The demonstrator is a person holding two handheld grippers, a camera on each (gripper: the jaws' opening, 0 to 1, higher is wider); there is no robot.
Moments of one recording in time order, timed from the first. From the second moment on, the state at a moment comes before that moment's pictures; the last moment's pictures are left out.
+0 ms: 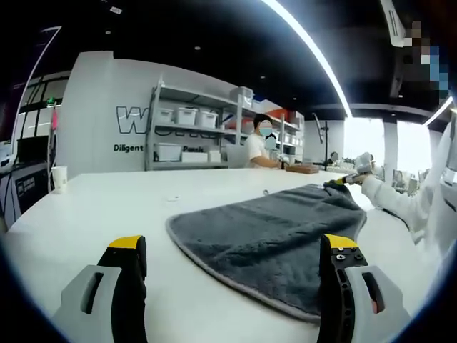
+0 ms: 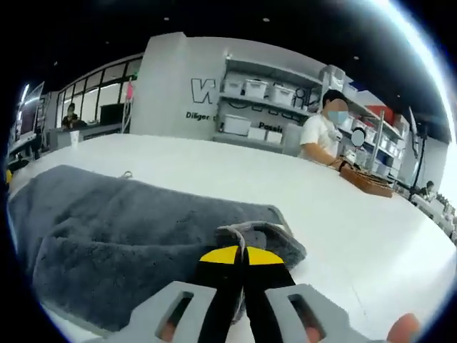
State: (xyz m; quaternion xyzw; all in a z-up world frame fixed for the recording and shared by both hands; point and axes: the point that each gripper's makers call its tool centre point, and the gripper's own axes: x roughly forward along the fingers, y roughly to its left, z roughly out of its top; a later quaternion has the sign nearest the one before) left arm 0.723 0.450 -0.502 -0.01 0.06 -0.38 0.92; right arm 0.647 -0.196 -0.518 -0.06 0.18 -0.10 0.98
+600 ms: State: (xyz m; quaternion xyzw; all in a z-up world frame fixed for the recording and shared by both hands) left arm 0.724 0.451 -0.504 -0.02 0.06 -0.38 0.92; right arm 0.545 -0.242 -0.537 0.01 0.14 -0.19 0.97
